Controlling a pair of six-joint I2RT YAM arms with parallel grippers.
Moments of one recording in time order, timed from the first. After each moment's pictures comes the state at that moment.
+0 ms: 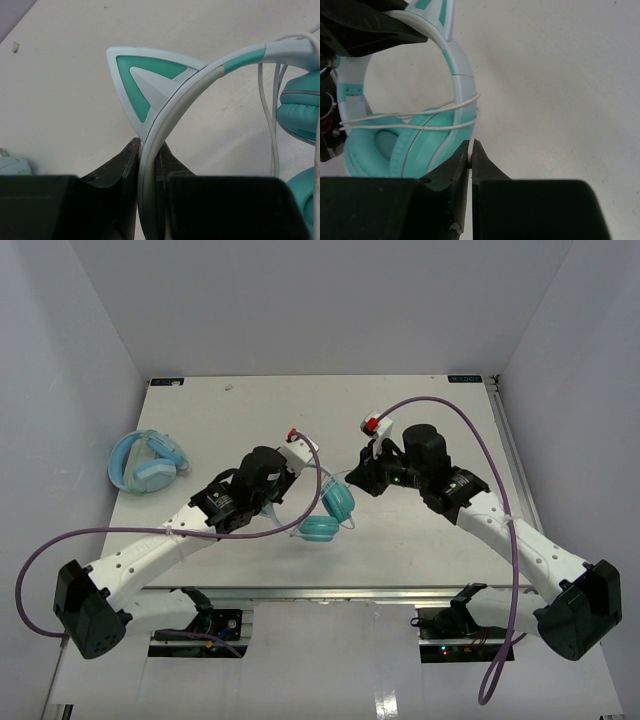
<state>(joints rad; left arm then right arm) -0.78 1.15 0.97 -0.38 -0.31 0.21 0.63 1.16 0.96 -0.22 -0.41 0.03</state>
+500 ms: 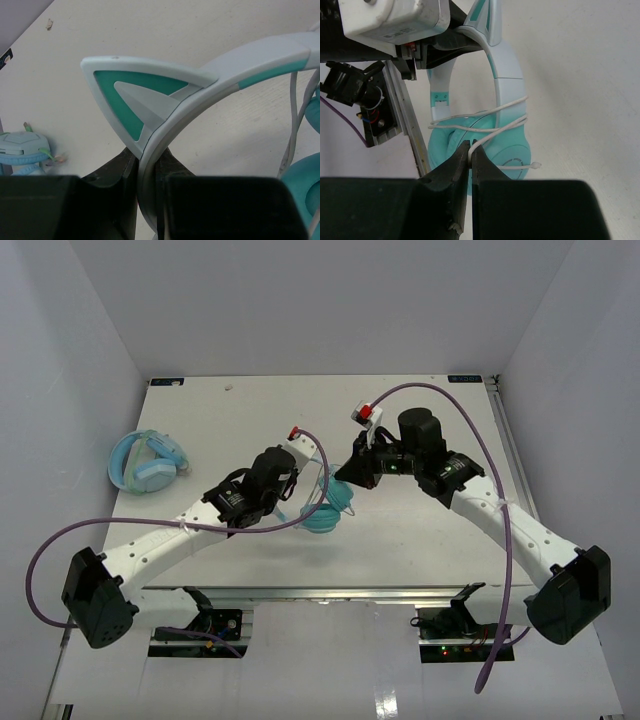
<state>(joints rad) -0.81 1.23 0.97 -0.32 -0.53 0.17 0.62 1.26 1.10 -0.28 -0.65 0.06</state>
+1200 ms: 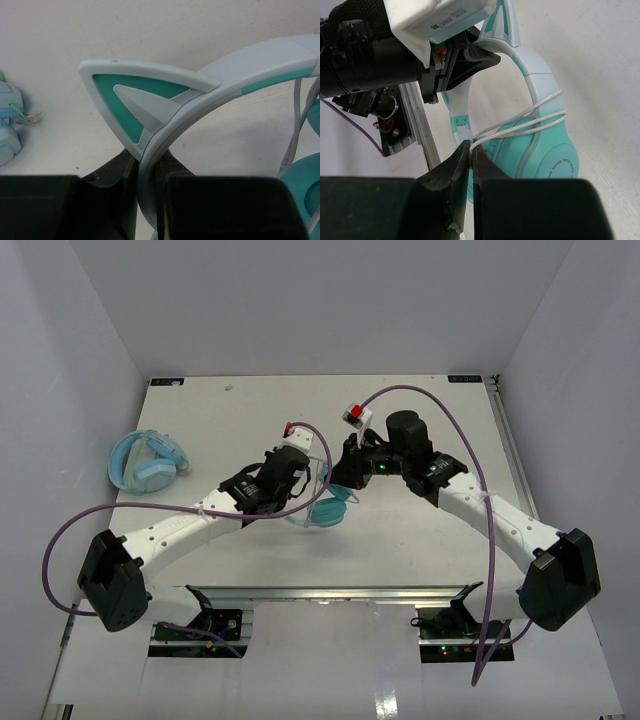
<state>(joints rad) -0.81 1.34 1.04 -0.44 -0.63 -0.11 0.65 1.34 1.07 -0.14 -0.67 0.18</state>
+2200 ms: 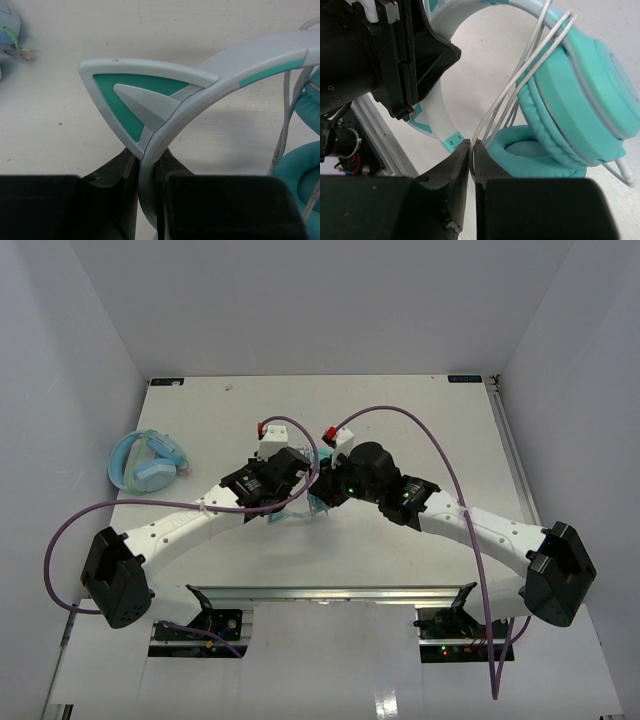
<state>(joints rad) -0.81 1.37 1.09 -0.64 -0.77 -0.54 0.89 1.36 1.00 -0.06 -0.16 0.31</state>
